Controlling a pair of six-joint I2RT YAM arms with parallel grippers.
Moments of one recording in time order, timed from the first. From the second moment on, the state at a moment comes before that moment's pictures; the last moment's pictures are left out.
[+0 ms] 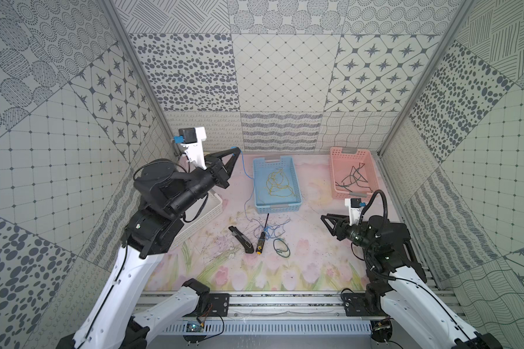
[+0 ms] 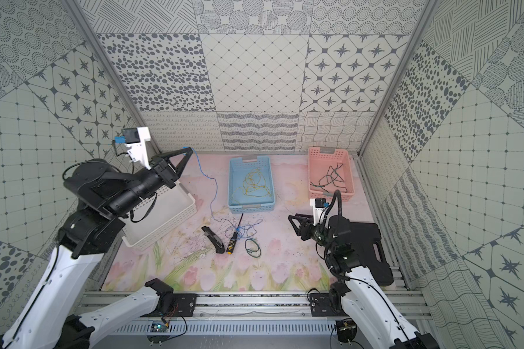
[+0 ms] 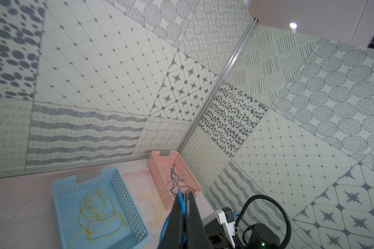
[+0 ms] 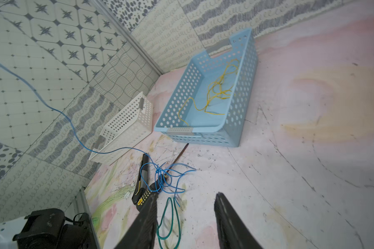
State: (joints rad) left arm -0.48 0.98 1.43 -0.40 0.31 -0.50; right arm 0.29 0.70 0.30 0.17 -0.52 0.49
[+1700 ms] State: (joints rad) left arm -0.58 0.98 1.32 -0.33 0.47 -0.57; right arm 0.78 1.01 0.66 0.38 -0.44 0.36
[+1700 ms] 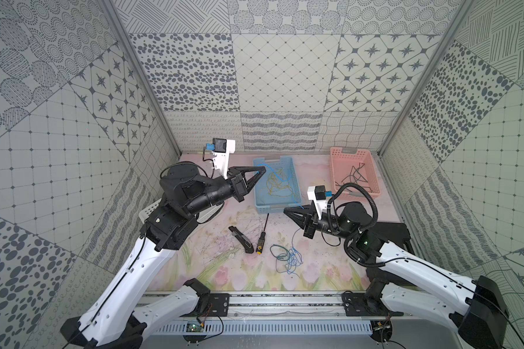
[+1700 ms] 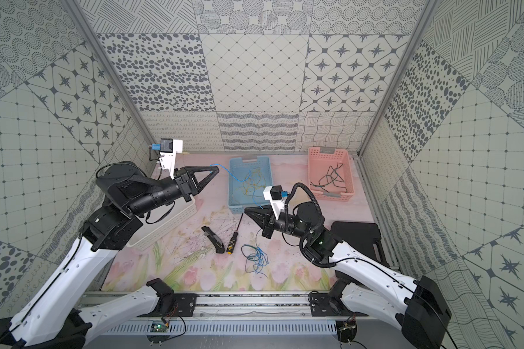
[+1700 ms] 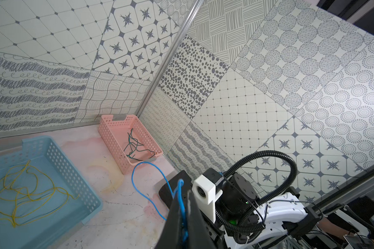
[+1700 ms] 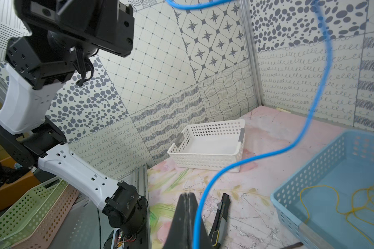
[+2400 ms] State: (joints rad) left arm -0.64 1.27 0.42 0.42 0.52 -0.51; right arm 0.51 1.00 0.99 0.10 -0.58 0.48
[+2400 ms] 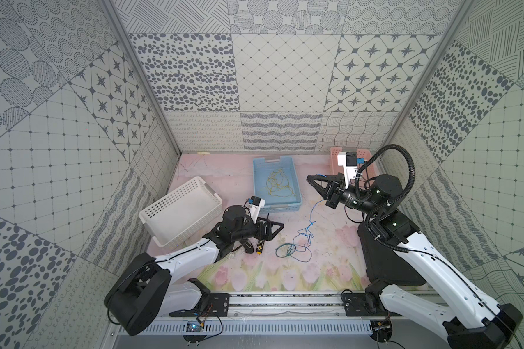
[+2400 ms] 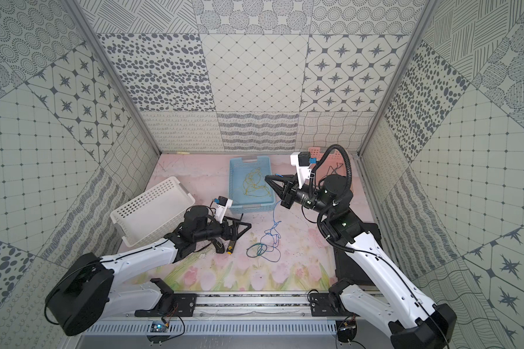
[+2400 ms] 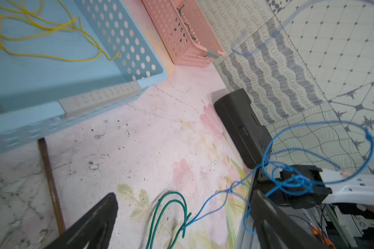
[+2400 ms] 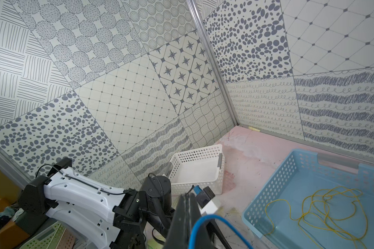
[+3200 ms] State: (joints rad) left arm -0.97 1.89 0.53 1.18 0.38 -0.17; right arm 0.51 1.02 0.99 0.11 -0.62 0.58
